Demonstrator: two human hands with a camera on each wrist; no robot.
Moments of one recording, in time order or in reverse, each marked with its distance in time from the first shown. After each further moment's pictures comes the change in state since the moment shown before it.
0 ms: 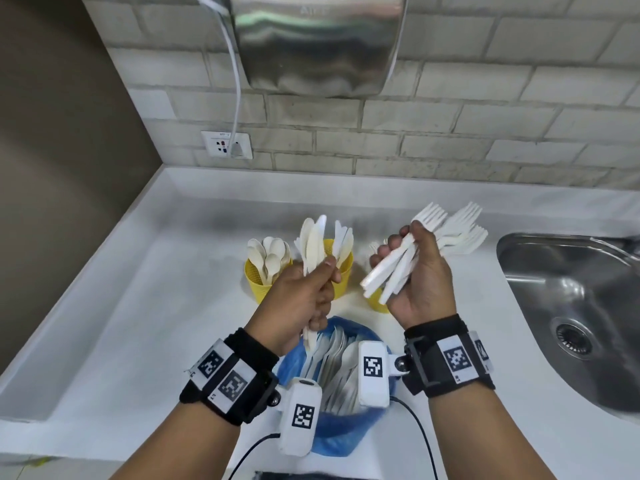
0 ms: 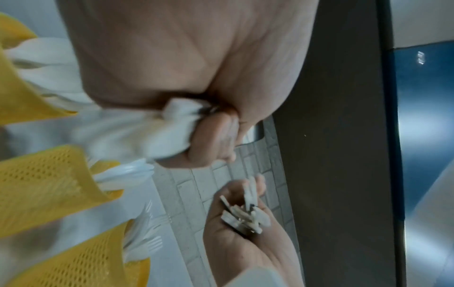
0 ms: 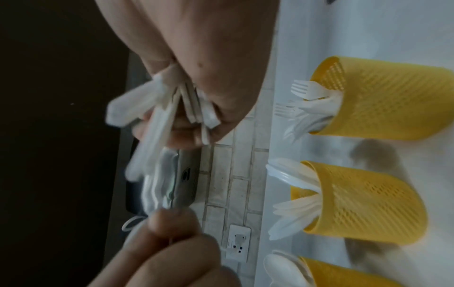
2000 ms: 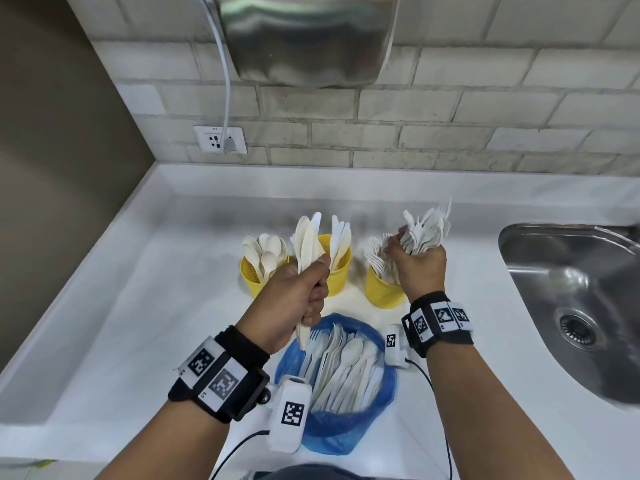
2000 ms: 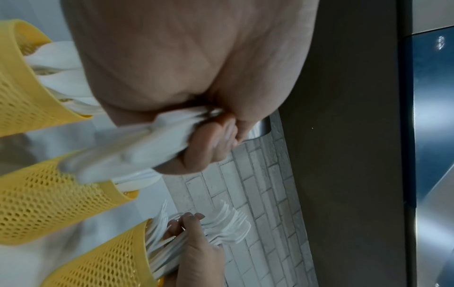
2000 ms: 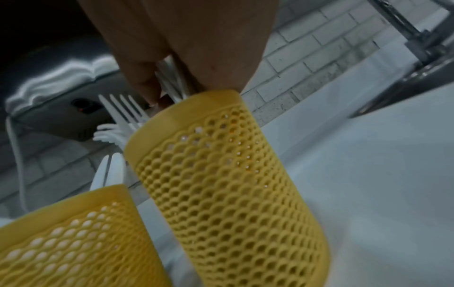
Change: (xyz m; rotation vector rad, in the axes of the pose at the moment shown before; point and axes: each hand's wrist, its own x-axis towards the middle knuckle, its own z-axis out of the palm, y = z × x) left_hand 0.010 -0.005 -0.006 0.053 -0.008 -0.028; right_hand 0.080 0.013 -0.086 -0.973 0.240 -0.432
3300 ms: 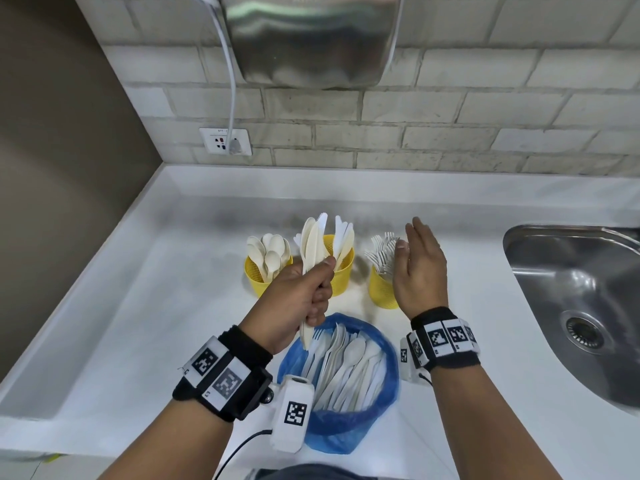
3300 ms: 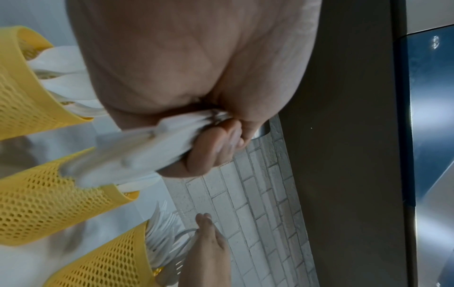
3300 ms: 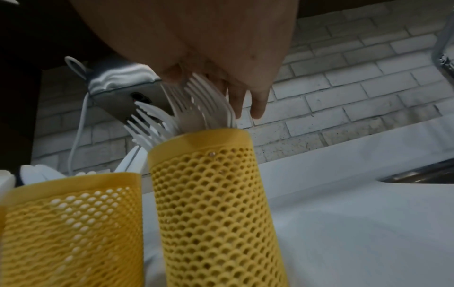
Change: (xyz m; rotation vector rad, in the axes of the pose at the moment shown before) left_hand -0.003 -0.001 0.003 -0.023 -0.004 0.000; right_hand -0.011 0.011 -0.006 -0.702 -0.107 -0.428
